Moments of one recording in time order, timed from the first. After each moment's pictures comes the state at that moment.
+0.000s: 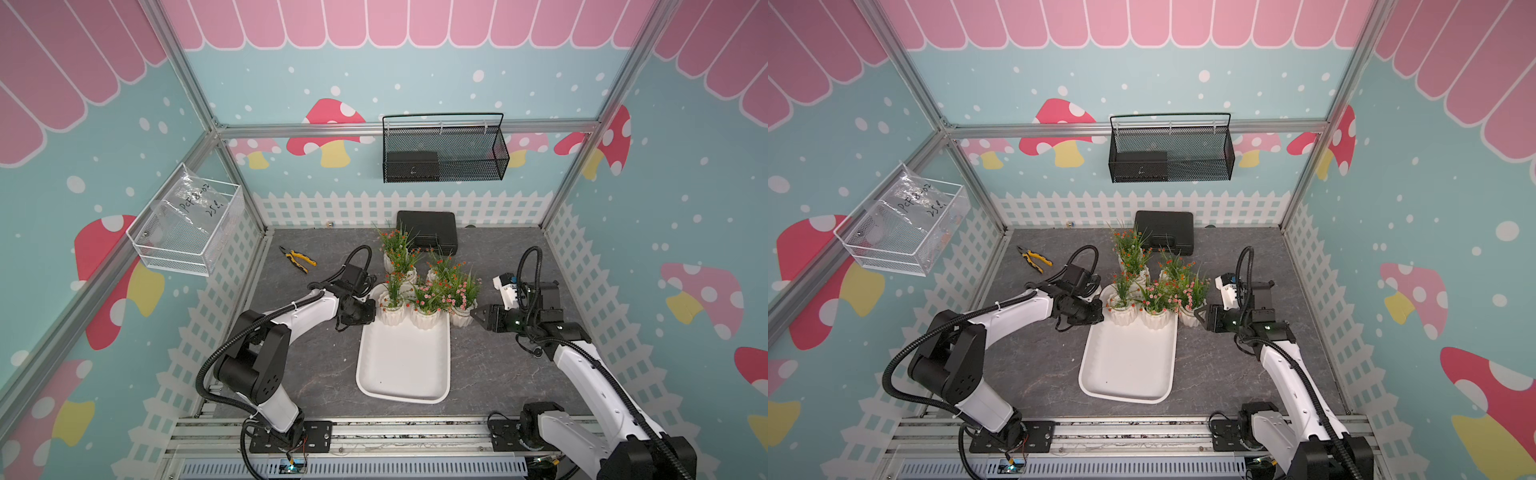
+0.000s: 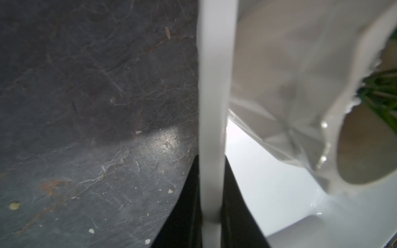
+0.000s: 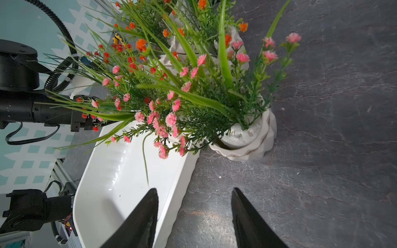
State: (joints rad) left arm -0.41 1.64 1.00 -0.54 0.24 -0.43; right arm 0.07 1.00 0.68 -0.48 -0.58 0.18
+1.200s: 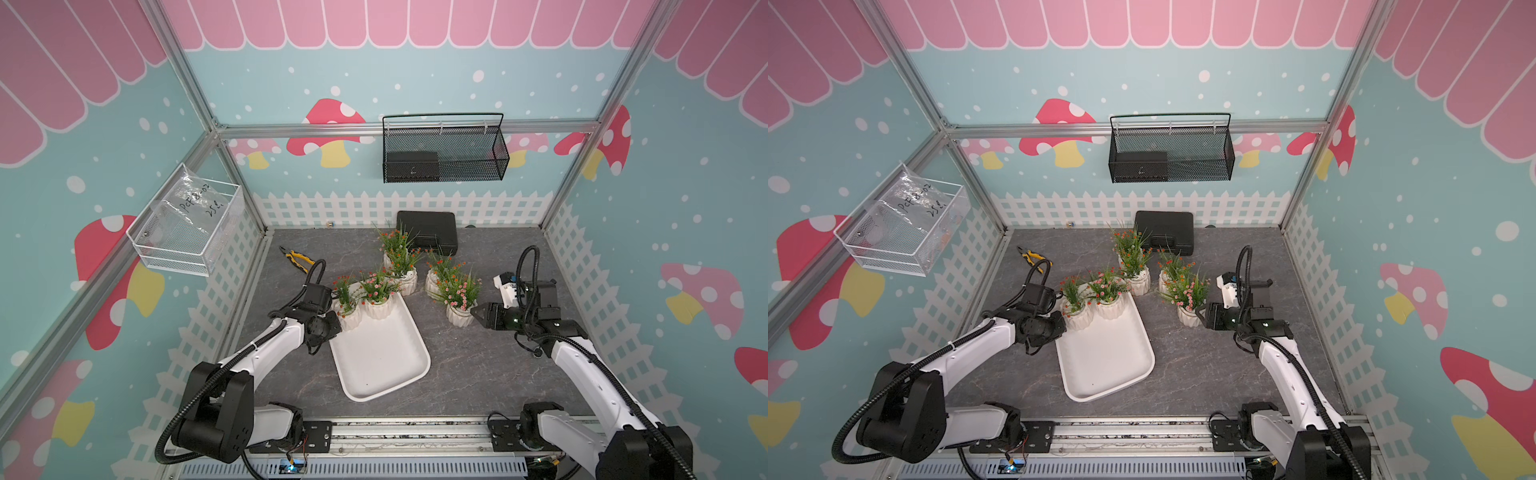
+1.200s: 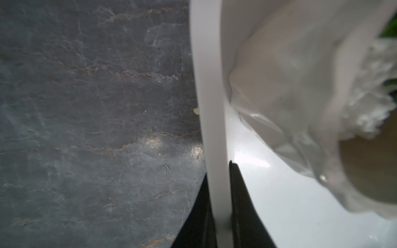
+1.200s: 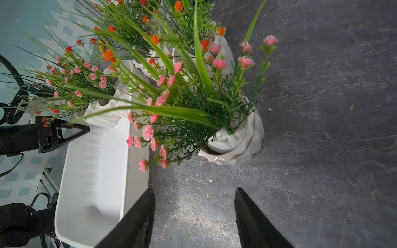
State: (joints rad) left arm -0.23 1.32 0.71 -0.57 0.02 -0.69; right arm 0.06 1.03 0.68 -0.45 -0.52 0.20
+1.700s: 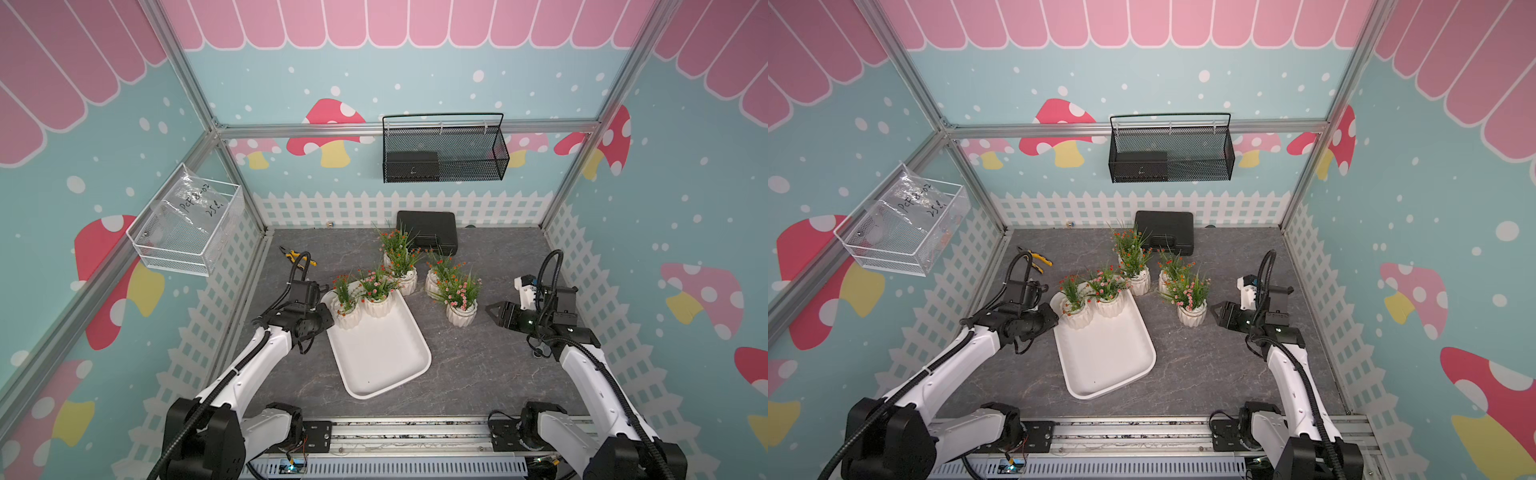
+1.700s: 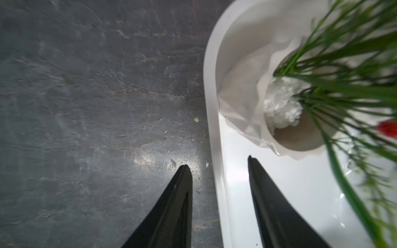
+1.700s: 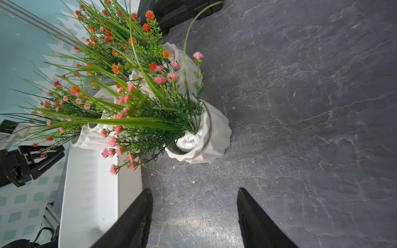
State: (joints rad) left arm -0.16 1.12 0.76 -0.63 0.02 -0.67; right arm -0.11 0.98 0.63 -0.47 -0.57 0.24
